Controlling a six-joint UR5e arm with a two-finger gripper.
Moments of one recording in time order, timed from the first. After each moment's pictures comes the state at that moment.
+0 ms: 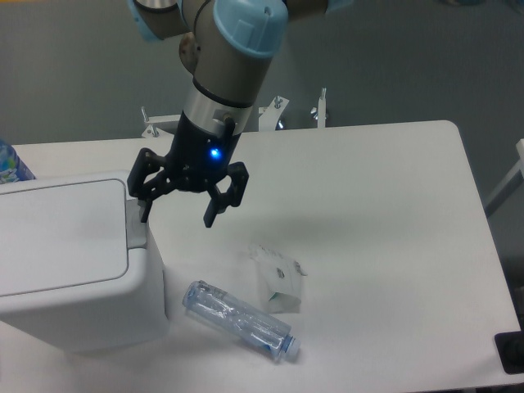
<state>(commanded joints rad) 2.32 -1.73 -1.53 -1.16 1.07 0.06</state>
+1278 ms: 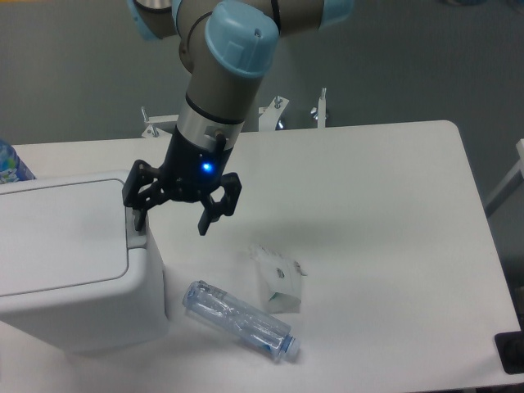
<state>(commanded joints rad) 2.30 -1.75 -1.53 -1.16 1.11 0.06</state>
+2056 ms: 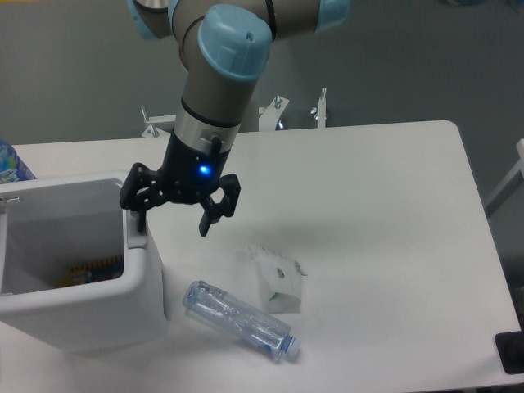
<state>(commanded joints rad) 2.30 -1.74 -1.49 -1.16 1.12 0.07</state>
